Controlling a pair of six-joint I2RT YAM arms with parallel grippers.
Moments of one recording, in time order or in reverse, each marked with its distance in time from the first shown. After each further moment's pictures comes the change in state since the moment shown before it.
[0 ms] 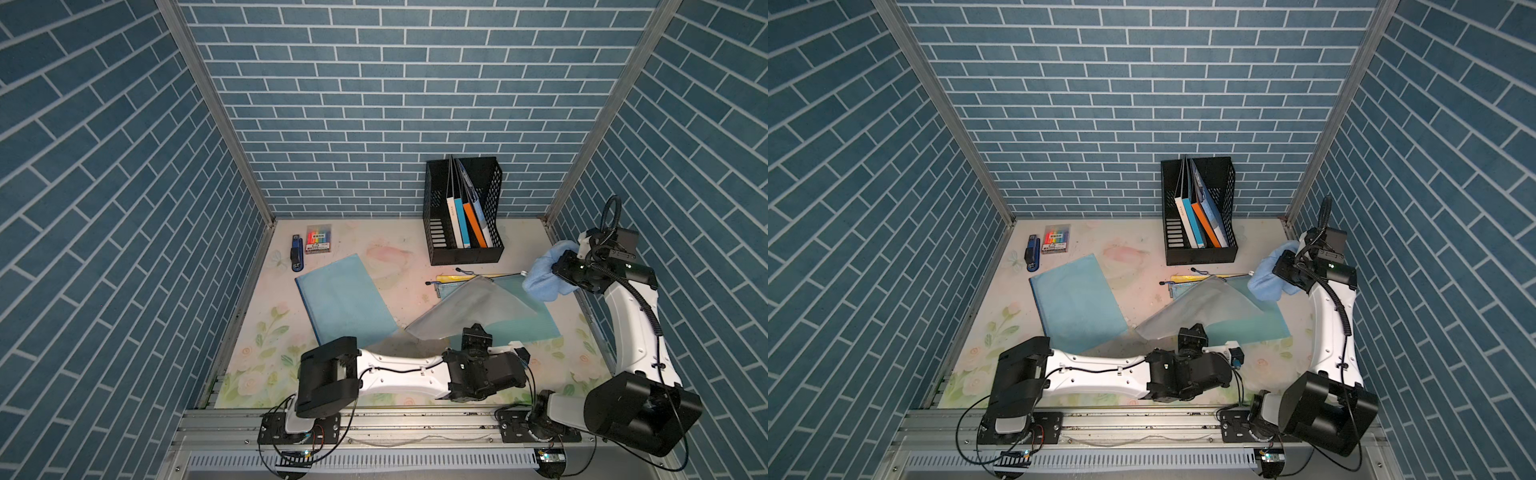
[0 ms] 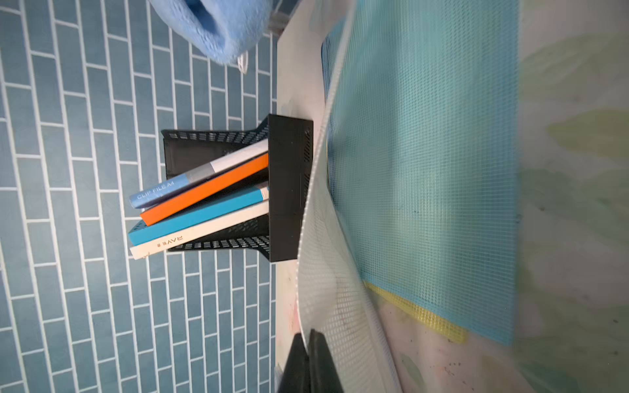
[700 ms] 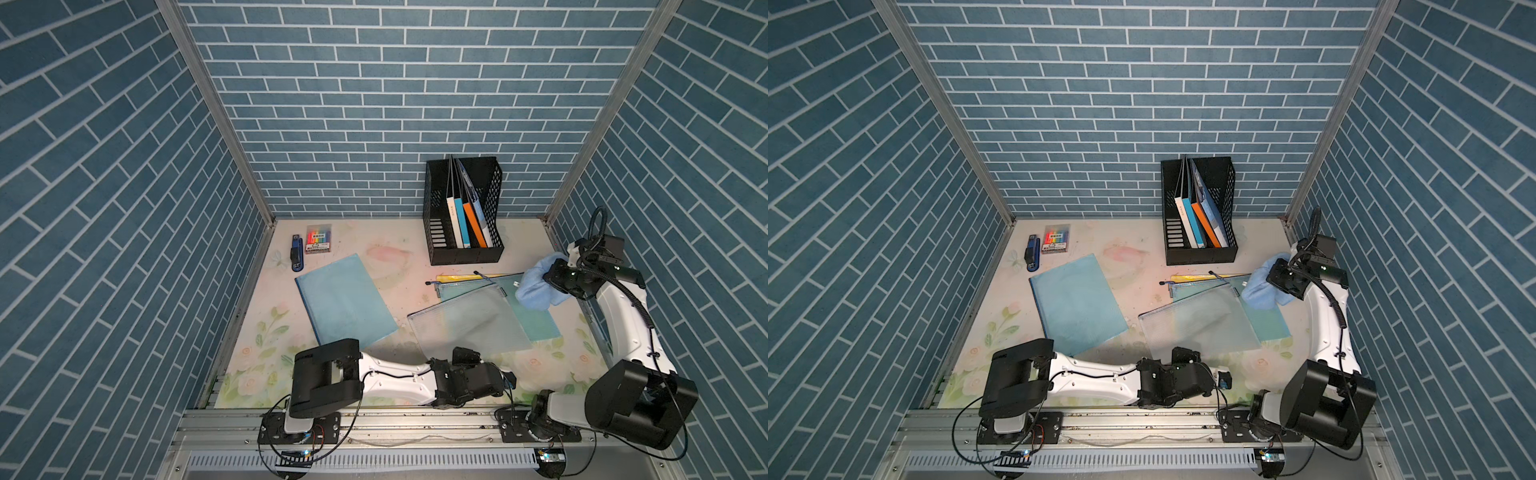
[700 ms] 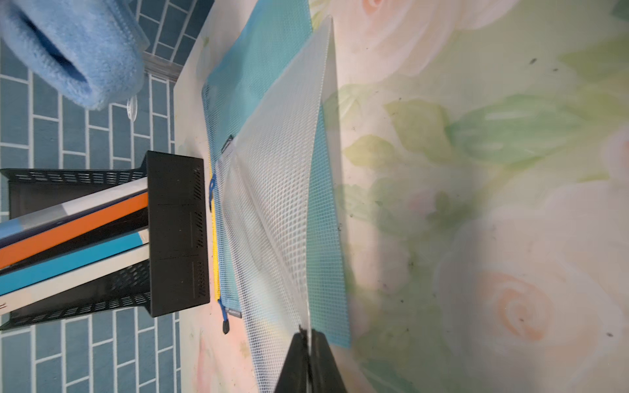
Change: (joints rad) left arm -0.002 0.012 -0.195 0.107 0.342 -0.109; right arm 0.042 0.040 -0.086 0.014 -0.016 0.002
